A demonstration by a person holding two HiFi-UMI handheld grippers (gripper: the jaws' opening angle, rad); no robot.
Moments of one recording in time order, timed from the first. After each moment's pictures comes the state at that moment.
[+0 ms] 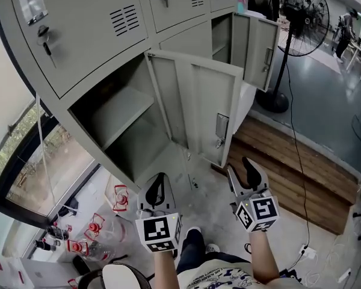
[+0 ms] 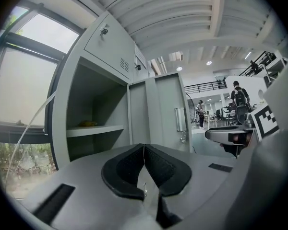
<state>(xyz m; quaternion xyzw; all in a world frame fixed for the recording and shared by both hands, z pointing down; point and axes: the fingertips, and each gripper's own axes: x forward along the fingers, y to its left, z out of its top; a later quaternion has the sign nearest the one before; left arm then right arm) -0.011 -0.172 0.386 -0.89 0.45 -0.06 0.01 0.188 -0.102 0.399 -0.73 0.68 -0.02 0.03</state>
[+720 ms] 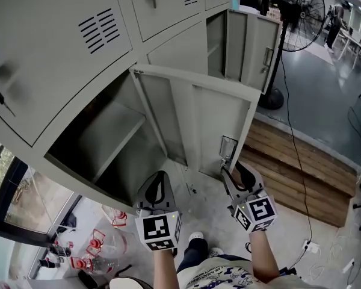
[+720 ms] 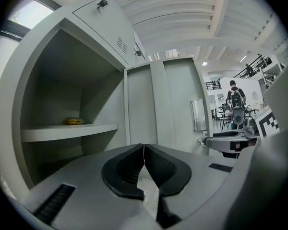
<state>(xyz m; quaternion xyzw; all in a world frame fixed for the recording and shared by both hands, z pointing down) 0.036 -0.265 0.395 -0.91 0.41 -0.07 0.01 0.205 -0.183 0.423 -0.72 0.69 -0.03 0.01</state>
